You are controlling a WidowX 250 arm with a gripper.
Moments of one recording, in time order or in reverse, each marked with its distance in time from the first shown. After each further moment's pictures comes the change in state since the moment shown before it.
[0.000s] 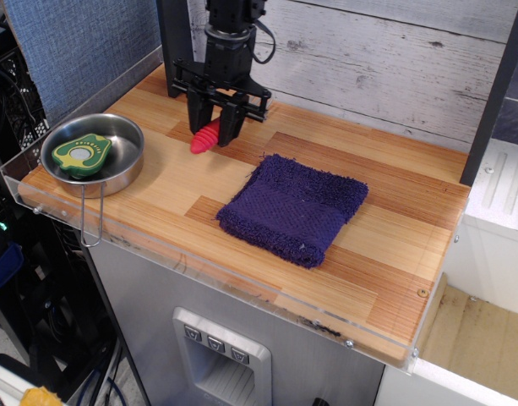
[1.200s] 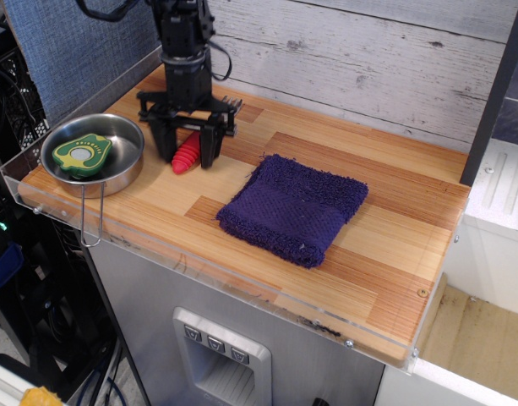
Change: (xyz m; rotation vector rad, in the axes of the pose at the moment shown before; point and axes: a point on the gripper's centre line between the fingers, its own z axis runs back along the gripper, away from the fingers) arm -0.027 0.014 -0.026 -0.155 0.026 0.174
